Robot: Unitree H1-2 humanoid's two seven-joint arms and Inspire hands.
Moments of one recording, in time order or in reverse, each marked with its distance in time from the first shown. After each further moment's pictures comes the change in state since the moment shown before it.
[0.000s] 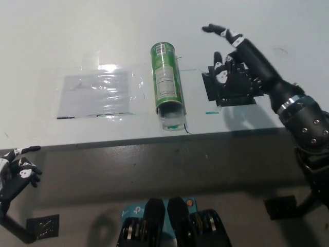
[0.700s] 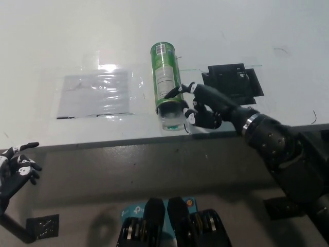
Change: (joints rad) left_arm -0.010 0.005 0.002 -0.003 -0.005 0.005 -0.001; right_arm -0.029 0.060 0.158 0.337 -0.104 -0.235 0.086
